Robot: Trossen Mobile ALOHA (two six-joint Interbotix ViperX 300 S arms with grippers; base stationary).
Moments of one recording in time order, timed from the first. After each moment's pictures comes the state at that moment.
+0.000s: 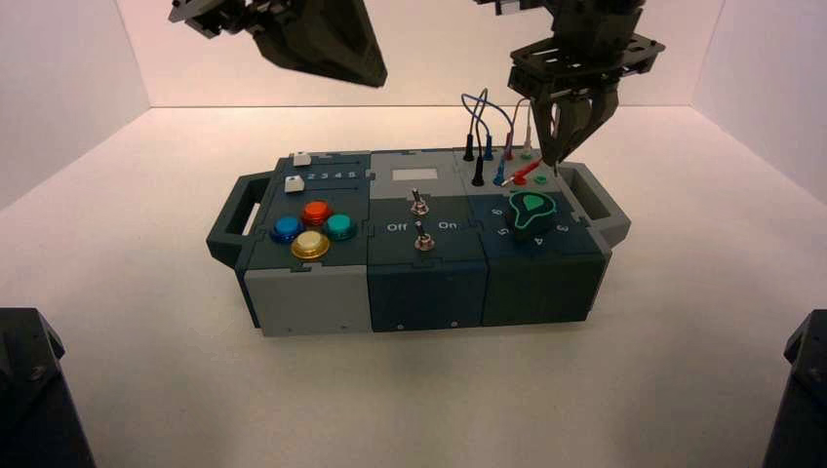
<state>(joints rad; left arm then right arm) -0.93 -0.54 1.02 -0.21 0.32 -0.15 0.50 -0.04 0.73 -0.04 0.72 -0.01</state>
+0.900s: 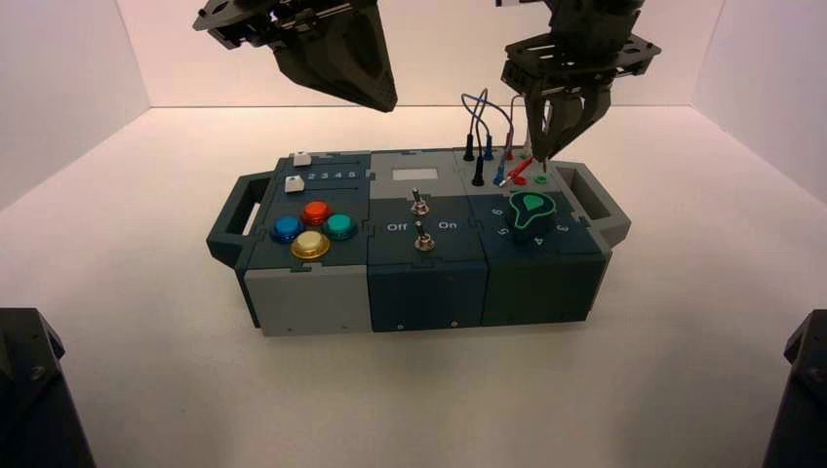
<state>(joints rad) -0.93 -0.44 0.96 -0.21 0.39 -0.14 0.50 -0.05 0.73 0.00 0.66 -0.01</state>
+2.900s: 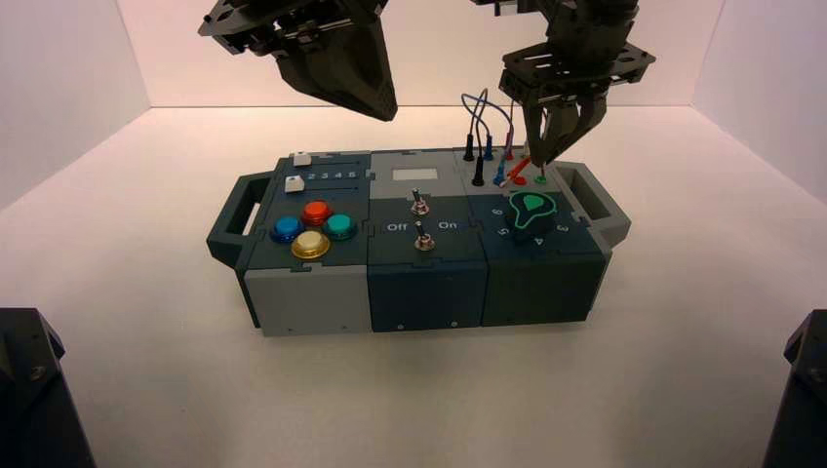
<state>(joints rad) -0.93 -0.42 0.96 -0.21 0.39 -0.11 0.49 -0.01 0.73 -0.01 0.64 -0.01</state>
